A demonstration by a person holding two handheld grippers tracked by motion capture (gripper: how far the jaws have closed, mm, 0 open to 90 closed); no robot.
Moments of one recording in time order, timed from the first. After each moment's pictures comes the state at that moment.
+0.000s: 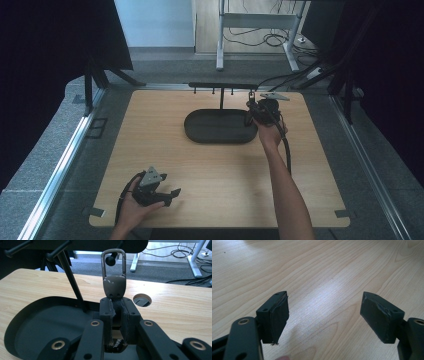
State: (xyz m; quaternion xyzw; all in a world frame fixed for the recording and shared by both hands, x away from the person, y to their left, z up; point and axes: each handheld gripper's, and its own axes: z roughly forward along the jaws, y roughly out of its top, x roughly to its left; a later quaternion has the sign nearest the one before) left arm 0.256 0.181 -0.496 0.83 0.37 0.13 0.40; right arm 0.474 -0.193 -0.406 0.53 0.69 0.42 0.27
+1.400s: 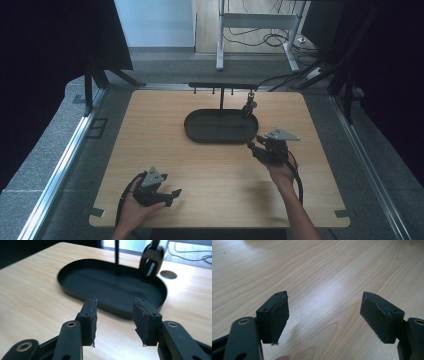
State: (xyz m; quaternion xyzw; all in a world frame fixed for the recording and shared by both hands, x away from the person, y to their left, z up) left arm 0.256 0.178 -0.496 0.83 0.37 0.13 0.40; right arm 0.354 -0.213 -0.437 0.44 0.74 0.45 0.22
